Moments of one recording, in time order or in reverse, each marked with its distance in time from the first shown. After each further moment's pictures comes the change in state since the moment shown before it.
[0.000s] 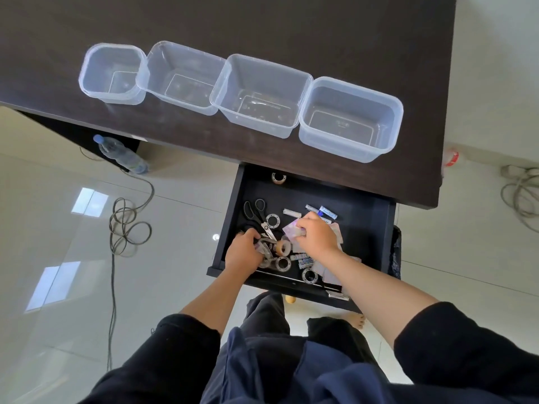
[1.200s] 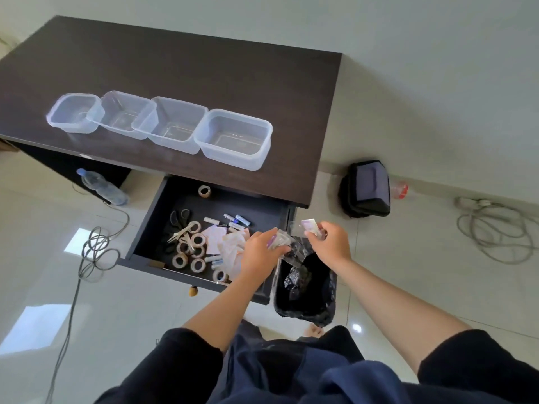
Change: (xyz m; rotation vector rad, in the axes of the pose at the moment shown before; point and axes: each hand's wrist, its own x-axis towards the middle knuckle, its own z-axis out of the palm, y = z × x) left_hand -0.099 0.233 0.116 -0.354 0.173 0.196; right_hand -0.098 0.208 -0.134 0.383 0.402 0.044
